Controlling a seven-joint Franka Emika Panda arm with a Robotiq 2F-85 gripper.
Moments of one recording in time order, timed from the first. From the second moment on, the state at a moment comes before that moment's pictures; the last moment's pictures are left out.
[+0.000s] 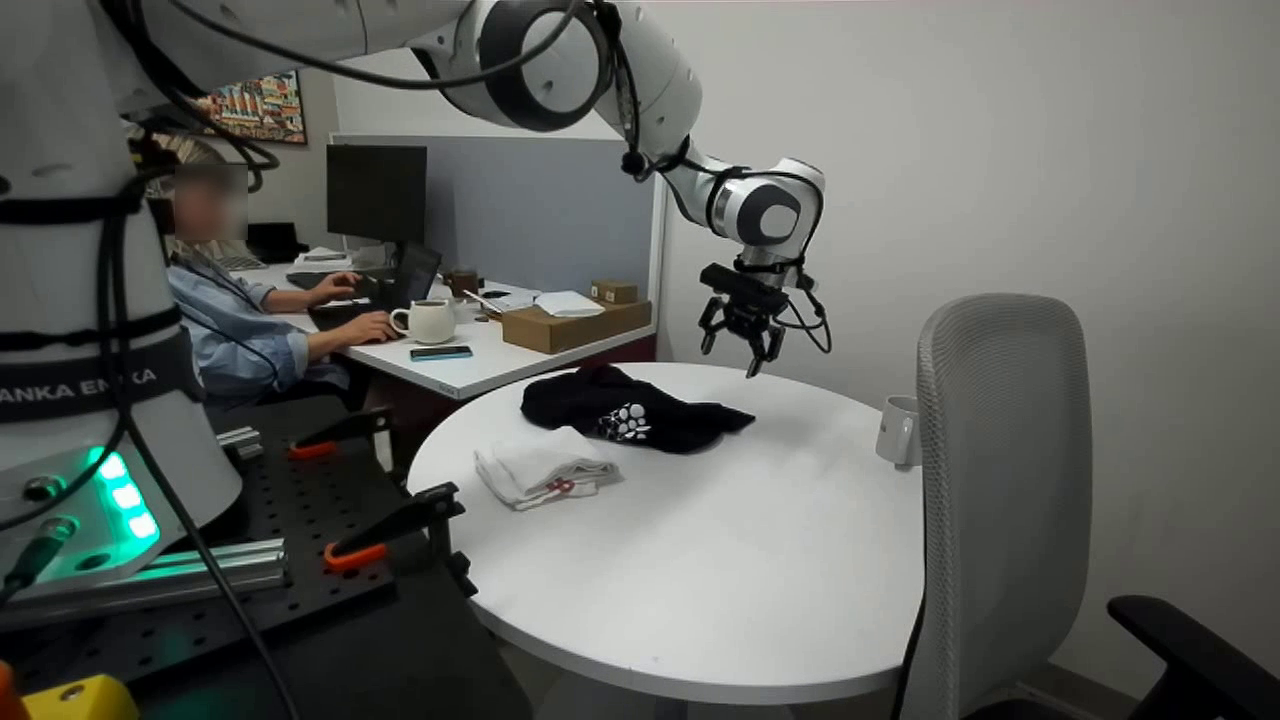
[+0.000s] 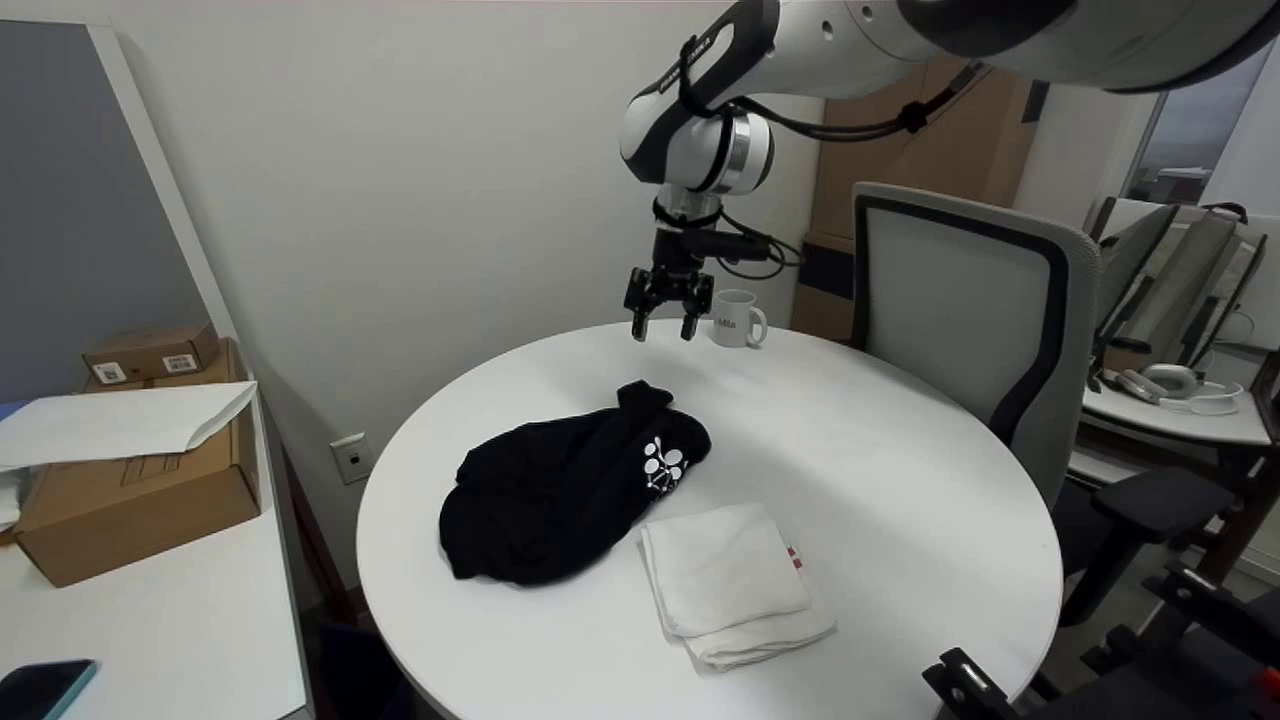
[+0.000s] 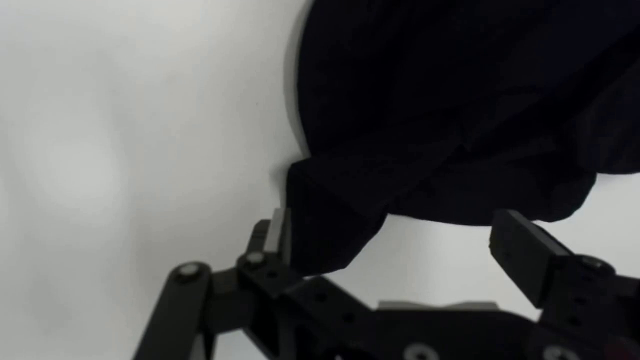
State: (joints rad) arm -0.06 1.22 0.14 -0.87 0.08 2.00 -0.30
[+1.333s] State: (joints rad) arm -0.06 1.48 0.18 -0.64 0.21 1.75 -0.10
